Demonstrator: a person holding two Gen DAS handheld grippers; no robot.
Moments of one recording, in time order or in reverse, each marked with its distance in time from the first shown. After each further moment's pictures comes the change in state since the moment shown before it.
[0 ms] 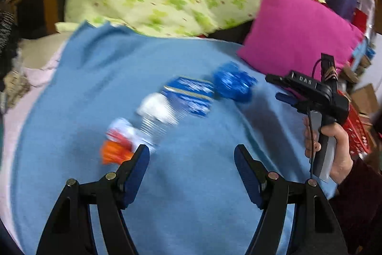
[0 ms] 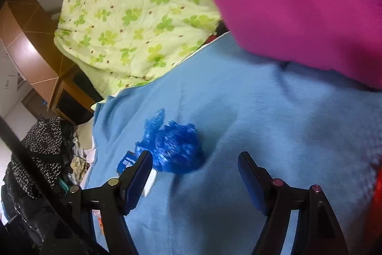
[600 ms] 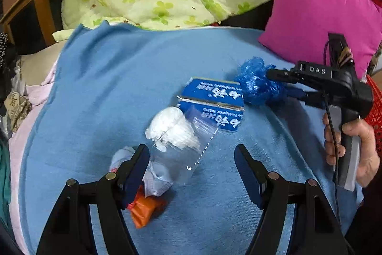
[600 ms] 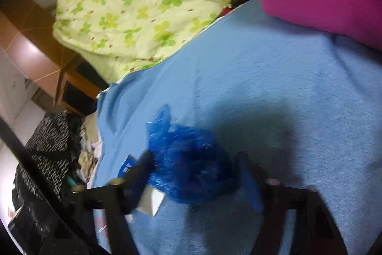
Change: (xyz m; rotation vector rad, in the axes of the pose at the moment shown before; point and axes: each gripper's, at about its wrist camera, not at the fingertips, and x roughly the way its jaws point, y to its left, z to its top) left arm 0.080 0.008 0.026 0.085 0.081 0.089; right arm 0.083 0.010 0.009 0.024 0.133 0.094
